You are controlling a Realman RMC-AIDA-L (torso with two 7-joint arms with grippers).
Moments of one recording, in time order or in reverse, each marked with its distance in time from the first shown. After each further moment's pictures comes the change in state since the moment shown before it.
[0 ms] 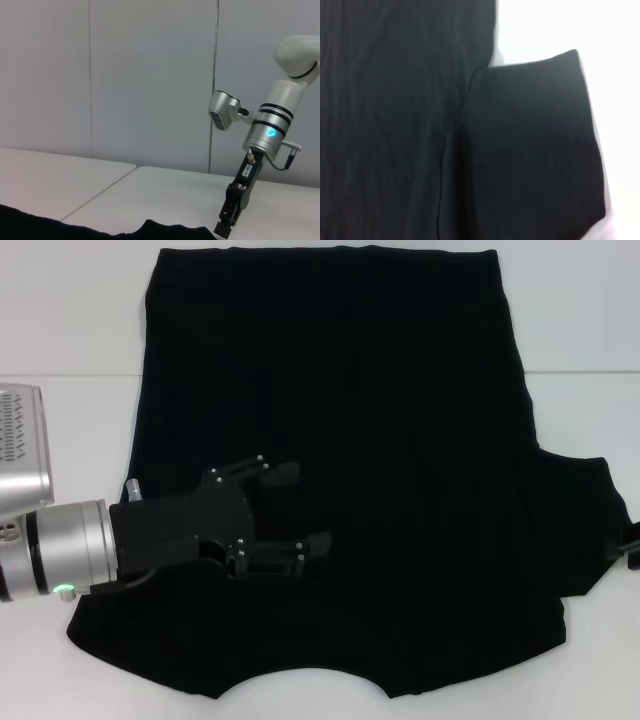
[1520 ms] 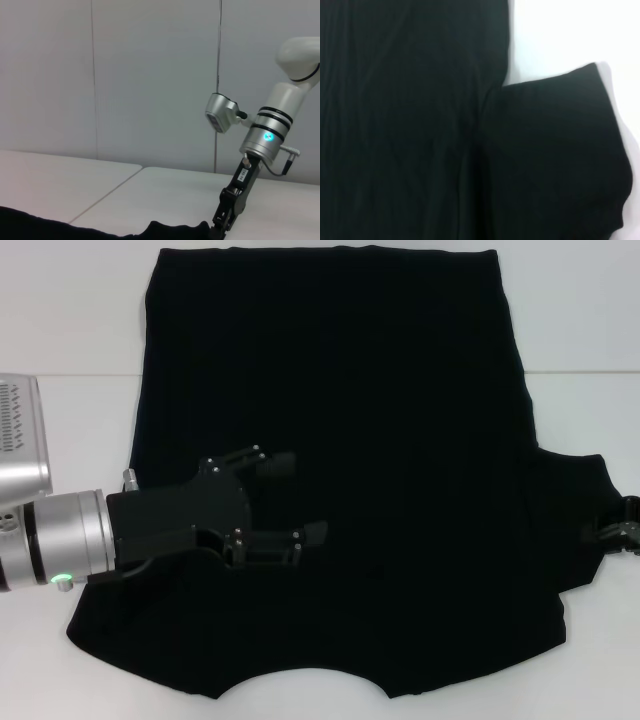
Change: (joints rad) left arm -0.010 0.006 -0.004 0.006 -0.002 -0.011 0.003; right arm 0.027 0.039 -0.001 0.014 0.002 0.080 0.023
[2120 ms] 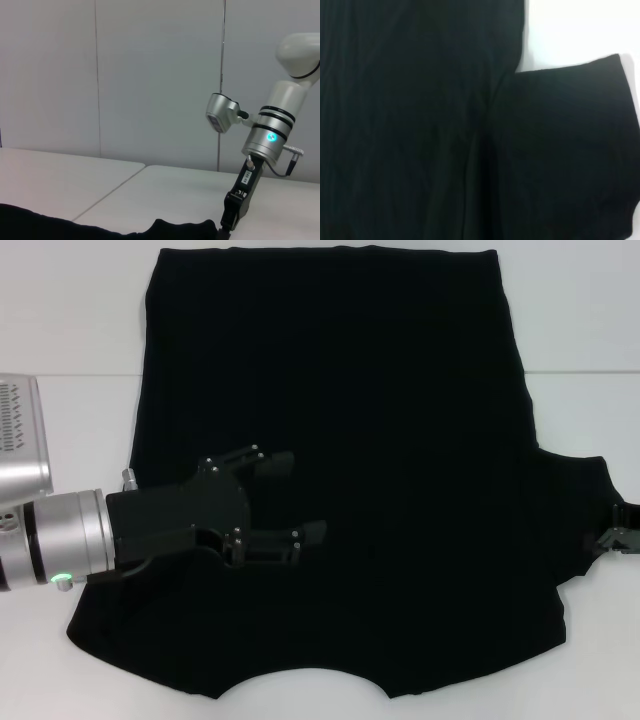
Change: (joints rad) left arm 0.001 0.000 0.000 0.000 0.000 -0.007 -0.001; right arm 0.016 0.008 -0.058 0.000 -0.007 0.002 0.015
